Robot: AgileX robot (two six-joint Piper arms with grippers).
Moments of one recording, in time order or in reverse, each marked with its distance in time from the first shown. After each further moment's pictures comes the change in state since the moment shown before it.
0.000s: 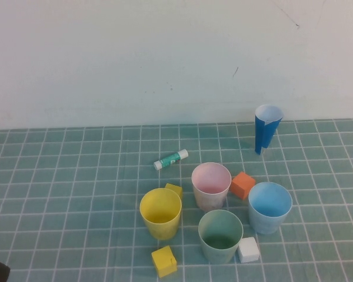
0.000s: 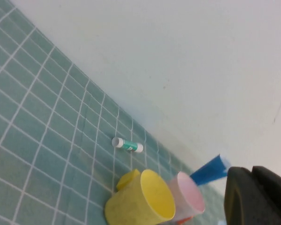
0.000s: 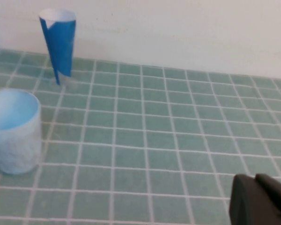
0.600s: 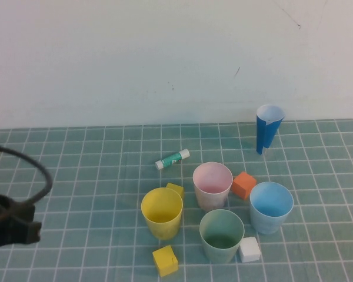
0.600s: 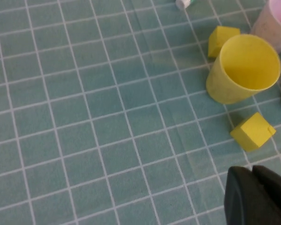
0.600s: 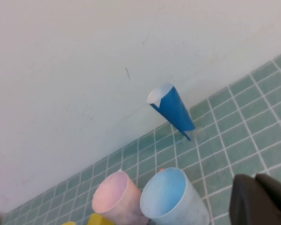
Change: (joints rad) right arm 0.000 0.000 0.002 0.711 -0.056 0.070; left arm 0.000 0.891 -0.734 0.322 0.561 0.638
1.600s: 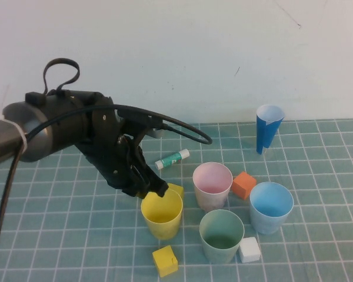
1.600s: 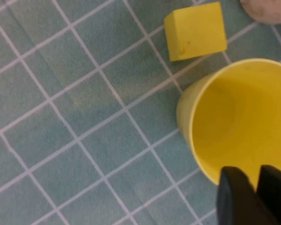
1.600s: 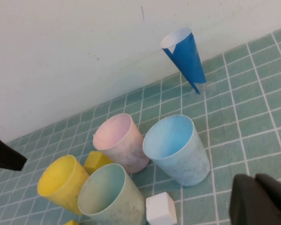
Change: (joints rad) right arm 0.000 -0.001 0.000 0.037 0.152 -0.172; left arm -0.348 0.935 -0.558 0.157 -0.007 -0.078
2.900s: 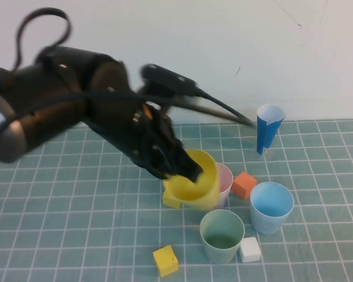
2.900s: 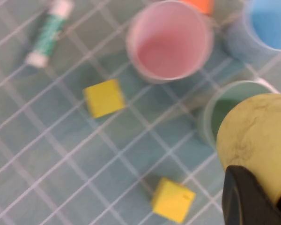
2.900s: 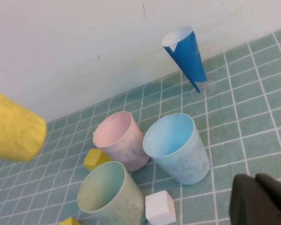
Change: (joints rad) right arm 0.000 0.000 0.000 0.000 0.003 -0.012; left arm -0.176 -0.179 -0.096 0.052 0.100 -0.089
